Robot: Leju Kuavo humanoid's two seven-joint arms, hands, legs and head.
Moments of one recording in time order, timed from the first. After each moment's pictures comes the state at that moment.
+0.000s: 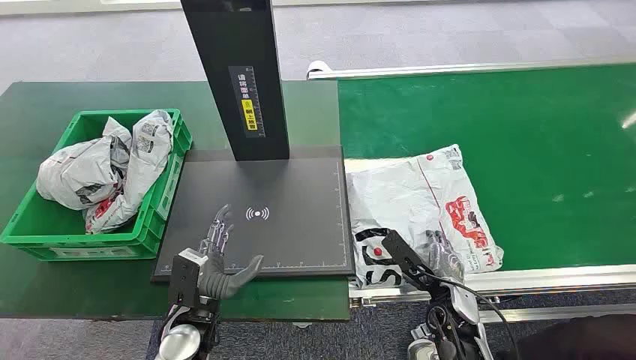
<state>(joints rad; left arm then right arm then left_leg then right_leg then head) -0.06 -0.16 -0.24 -1.31 -0.10 0.04 -0.44 -0.25 0.08 0.02 -0.99 1.11 -0.12 0.23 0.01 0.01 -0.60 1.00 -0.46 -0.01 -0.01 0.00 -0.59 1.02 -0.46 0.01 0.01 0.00</state>
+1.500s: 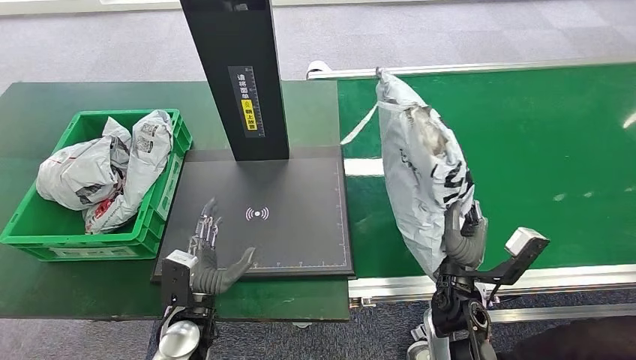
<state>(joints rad) -0.07 -0.16 -0.23 -1.30 -0.07 0.17 -0.57 -0.19 0.17 -0.05 -1.28 -0.35 -0.08 -0.43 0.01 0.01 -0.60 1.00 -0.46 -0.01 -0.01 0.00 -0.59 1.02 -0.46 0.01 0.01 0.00</state>
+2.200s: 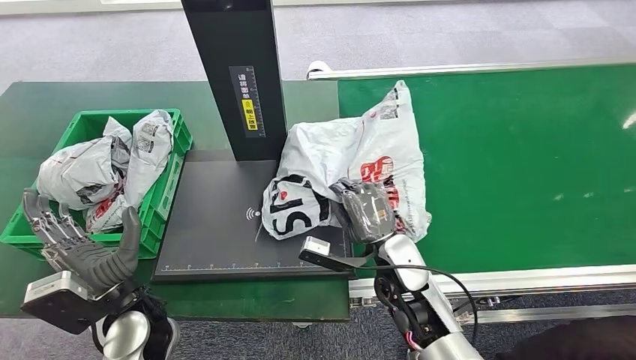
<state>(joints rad) -0.04 -0.19 -0.10 -1.69 -0.01 0.66 -0.70 -0.49 0.10 0.49 -0.88 1.20 -0.62 -0.35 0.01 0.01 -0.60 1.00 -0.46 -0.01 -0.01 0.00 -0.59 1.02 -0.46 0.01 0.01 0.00</state>
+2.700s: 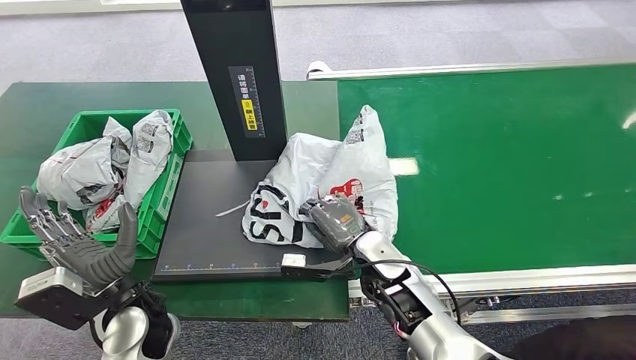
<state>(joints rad) -0.06 -0.19 -0.09 -1.68 0.02 0.62 -0.70 -0.60 0.12 0.68 -0.66 1.13 -0.49 -0.38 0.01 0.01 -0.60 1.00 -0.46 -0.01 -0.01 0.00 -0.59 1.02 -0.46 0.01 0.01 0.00</state>
